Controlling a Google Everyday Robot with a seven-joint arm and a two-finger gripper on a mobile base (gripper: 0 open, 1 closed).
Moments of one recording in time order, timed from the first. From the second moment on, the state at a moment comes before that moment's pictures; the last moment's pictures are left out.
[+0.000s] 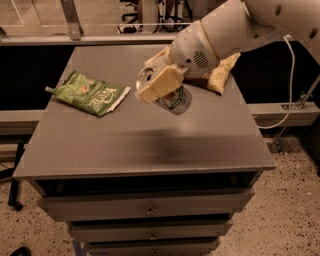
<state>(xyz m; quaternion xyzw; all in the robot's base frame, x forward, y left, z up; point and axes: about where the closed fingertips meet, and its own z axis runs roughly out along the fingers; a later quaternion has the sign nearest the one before) 0.523 0.014 0.966 -0.61 0.66 0.30 0.33</state>
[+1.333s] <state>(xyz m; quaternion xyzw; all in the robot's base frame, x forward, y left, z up) 0.522 -0.016 0.953 -0.41 0.63 0.48 0.45</state>
